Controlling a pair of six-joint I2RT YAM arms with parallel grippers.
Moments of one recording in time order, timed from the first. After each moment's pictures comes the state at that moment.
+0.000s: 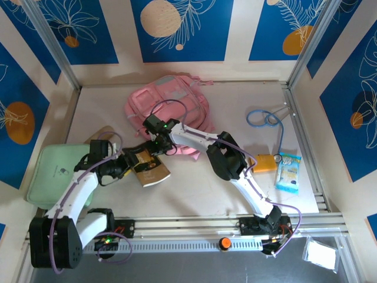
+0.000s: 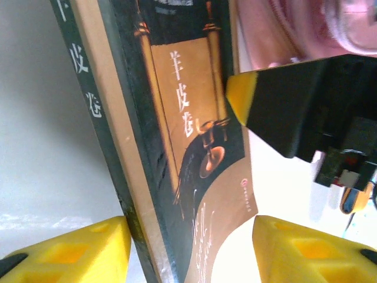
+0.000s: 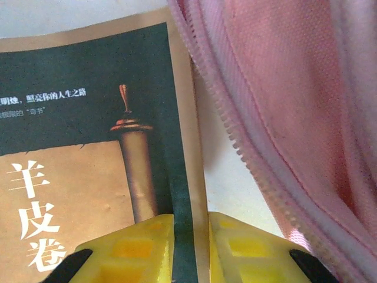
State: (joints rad) left arm -0.03 1.01 0.55 -0.55 0.49 -0.65; right arm 0.90 2.40 2.01 -0.81 -0.19 0.47
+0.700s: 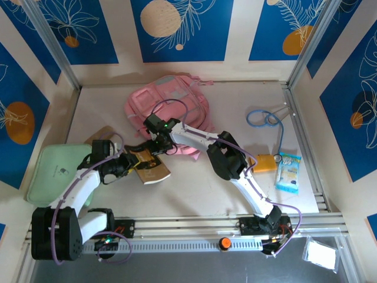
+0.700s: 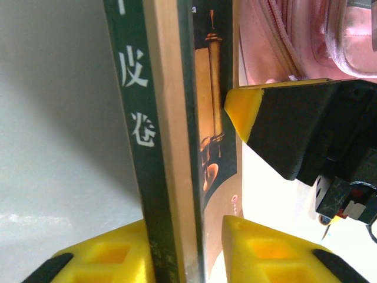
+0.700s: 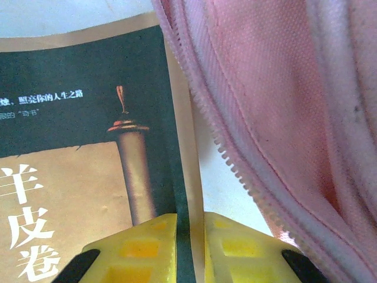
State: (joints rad) left arm -0.03 1.08 0.51 -0.41 0.52 -0.75; right arm 0.89 2.40 2.01 -0.81 -0.19 0.48
